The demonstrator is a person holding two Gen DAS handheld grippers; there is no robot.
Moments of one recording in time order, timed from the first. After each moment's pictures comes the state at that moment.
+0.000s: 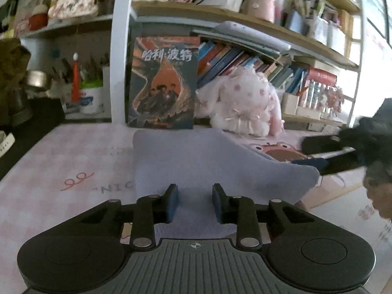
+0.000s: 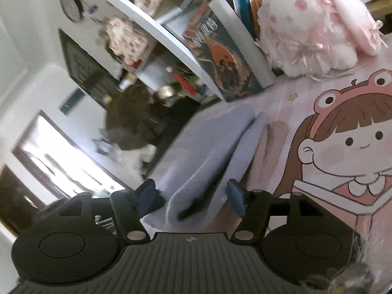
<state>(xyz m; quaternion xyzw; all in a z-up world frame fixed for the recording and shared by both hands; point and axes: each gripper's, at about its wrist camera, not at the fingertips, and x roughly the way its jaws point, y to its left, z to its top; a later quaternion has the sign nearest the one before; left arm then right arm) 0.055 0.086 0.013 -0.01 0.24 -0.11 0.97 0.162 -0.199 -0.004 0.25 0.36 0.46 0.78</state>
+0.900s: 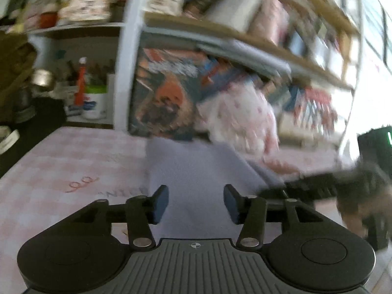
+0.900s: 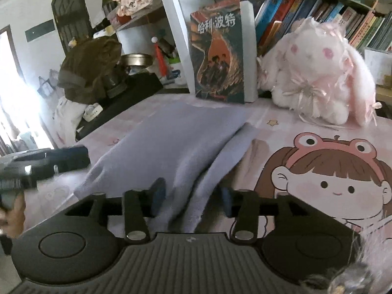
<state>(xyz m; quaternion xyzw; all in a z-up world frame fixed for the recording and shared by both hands) 0.049 0.132 0.028 -0.09 0.21 -0.11 0.97 0.130 -0.153 0.001 0.03 0.31 0.39 0.87</state>
